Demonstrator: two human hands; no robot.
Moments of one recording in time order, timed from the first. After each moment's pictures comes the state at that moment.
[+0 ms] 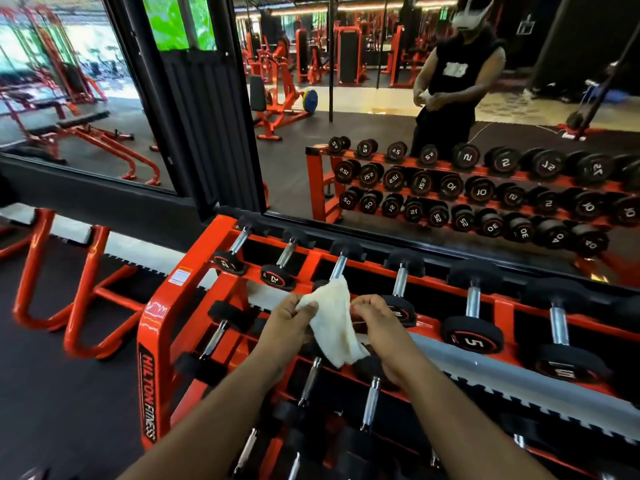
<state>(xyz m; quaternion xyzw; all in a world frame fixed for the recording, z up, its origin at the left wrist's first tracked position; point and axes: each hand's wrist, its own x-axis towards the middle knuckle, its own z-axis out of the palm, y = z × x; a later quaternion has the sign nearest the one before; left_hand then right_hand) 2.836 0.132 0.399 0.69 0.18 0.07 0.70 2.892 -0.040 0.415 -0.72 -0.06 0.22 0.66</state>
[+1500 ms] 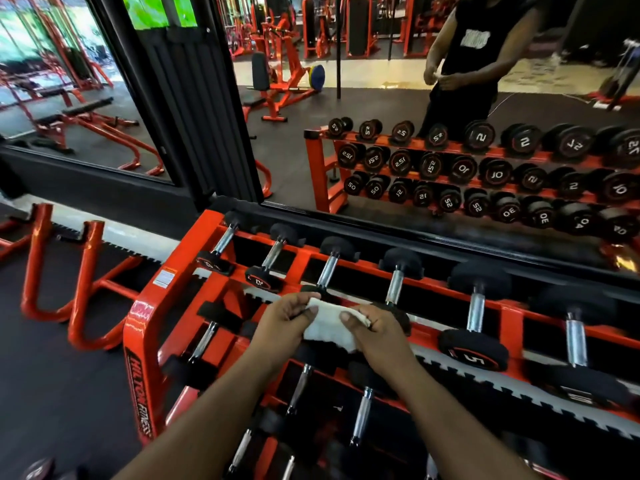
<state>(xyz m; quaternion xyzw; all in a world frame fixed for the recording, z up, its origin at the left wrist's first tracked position) 2.918 0.104 0.390 0.71 0.17 0.08 0.68 2.981 -0.071 0.371 -0.77 -0.18 0.12 0.60</state>
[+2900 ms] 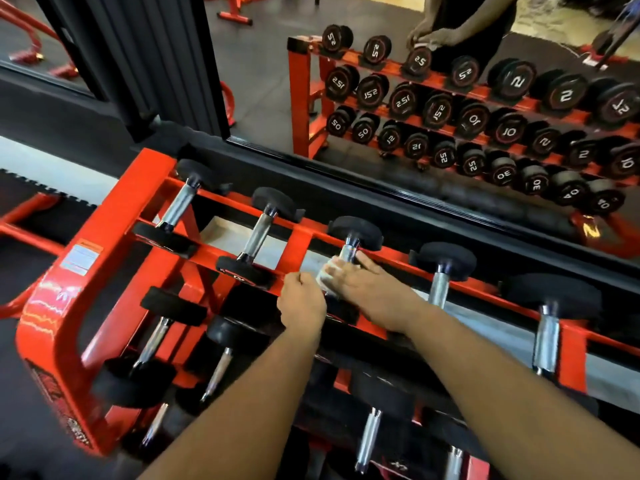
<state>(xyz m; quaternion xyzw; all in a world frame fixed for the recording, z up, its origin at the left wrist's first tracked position) 3.131 0.194 0.221 0.69 0.47 0.05 0.55 3.208 0.050 0.233 -0.83 -0.56 0.01 -0.04</state>
